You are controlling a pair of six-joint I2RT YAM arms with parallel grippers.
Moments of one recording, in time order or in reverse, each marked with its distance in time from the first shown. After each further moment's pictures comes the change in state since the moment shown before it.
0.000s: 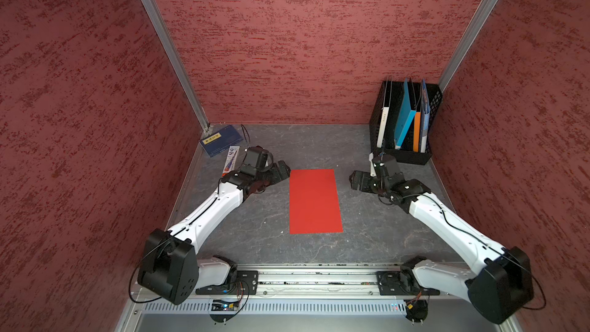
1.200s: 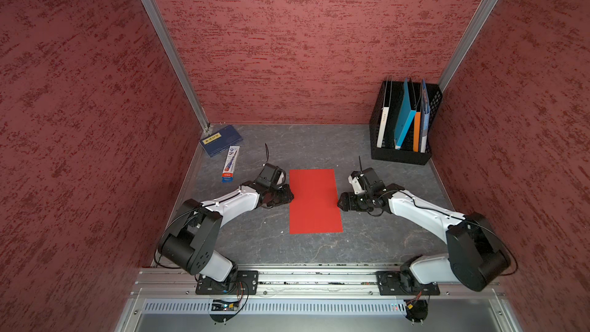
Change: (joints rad) left arm -0.087 0.223 -0.167 0.194 0.116 0.115; right arm 0.038 0.208 -0.134 0.110 -0.312 -0.064
